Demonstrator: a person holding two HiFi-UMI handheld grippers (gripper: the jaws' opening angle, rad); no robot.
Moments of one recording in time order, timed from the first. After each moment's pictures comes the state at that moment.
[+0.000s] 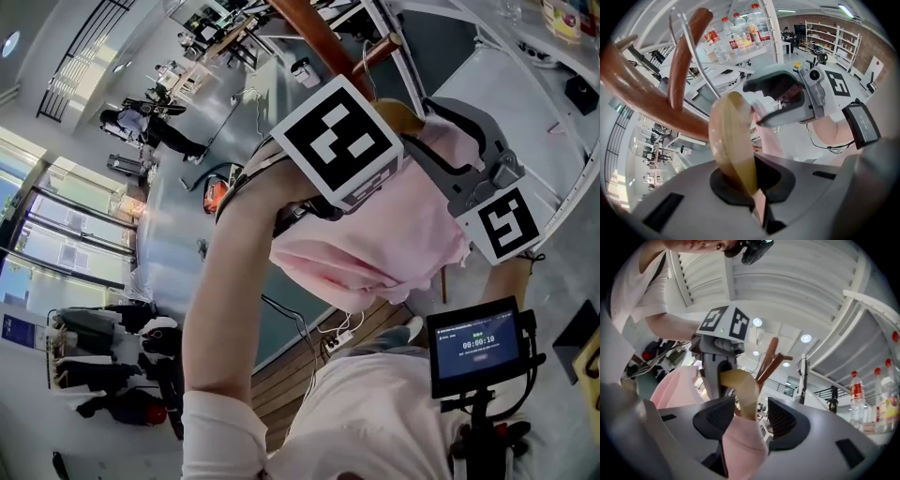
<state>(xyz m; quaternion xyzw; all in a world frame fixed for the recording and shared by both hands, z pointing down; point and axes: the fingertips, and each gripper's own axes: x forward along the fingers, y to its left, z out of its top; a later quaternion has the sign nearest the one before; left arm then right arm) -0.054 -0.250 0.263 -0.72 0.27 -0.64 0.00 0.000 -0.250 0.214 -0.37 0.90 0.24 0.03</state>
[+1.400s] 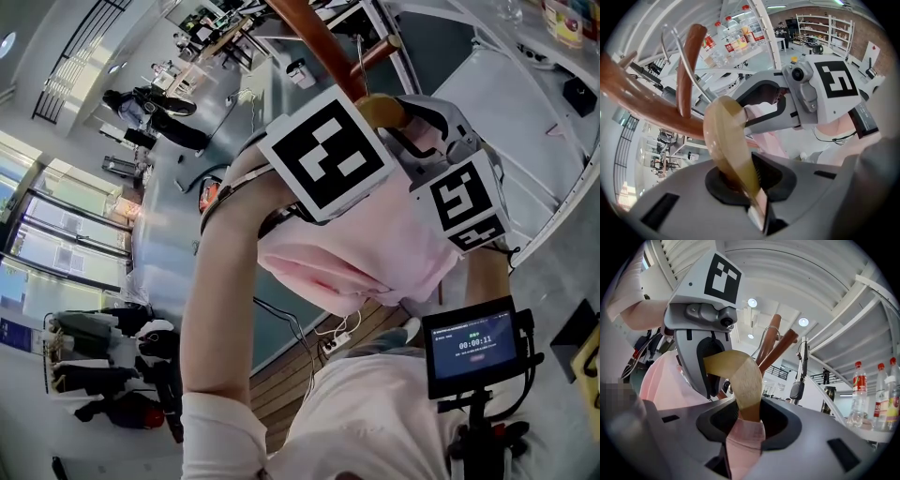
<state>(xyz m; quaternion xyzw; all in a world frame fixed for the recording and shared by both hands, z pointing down) -0.054 -0.249 0.252 -0.72 0.25 -0.65 0.05 -0.029 -0.285 0.217 -0.41 0.89 0.19 -0.05</state>
